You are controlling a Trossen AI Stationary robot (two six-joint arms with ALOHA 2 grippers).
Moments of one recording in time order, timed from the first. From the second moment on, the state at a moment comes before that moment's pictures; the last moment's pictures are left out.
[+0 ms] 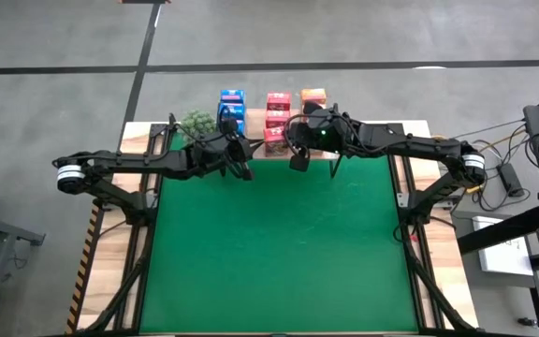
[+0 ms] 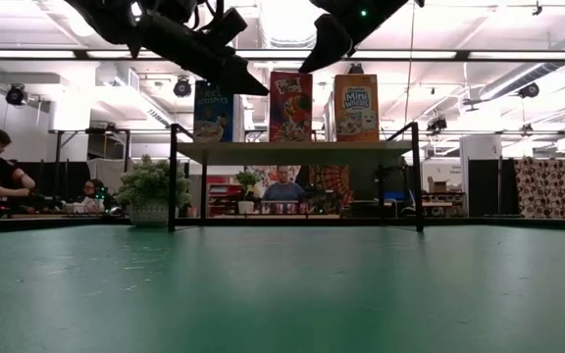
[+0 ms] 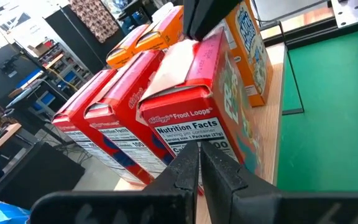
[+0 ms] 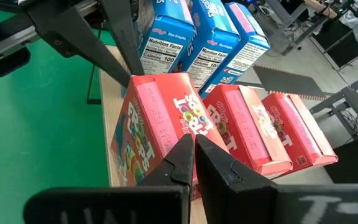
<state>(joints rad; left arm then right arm) 0.27 1.37 0.86 0.28 -0.31 0.48 -0.28 1.51 1.37 -0.33 0.21 -0.38</state>
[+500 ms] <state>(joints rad) 0.27 1.37 0.86 0.29 -0.31 0.46 -0.27 1.51 1.37 -0.34 0.21 -0.39</state>
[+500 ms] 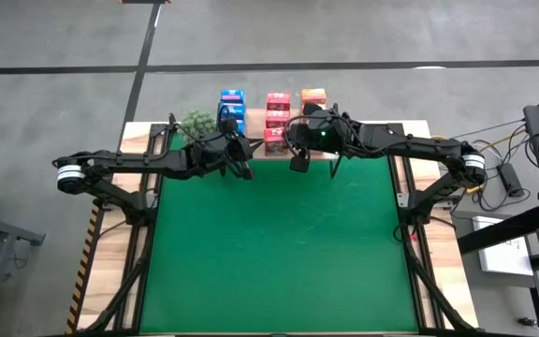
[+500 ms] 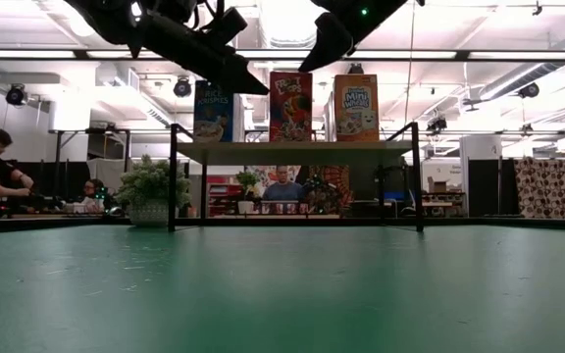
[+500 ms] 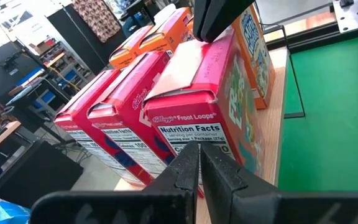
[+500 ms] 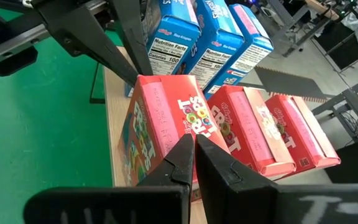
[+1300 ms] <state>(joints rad) 0.27 1.37 0.86 0.29 -0.30 0.46 -0.27 1.51 1.37 -0.31 0.21 -0.41</state>
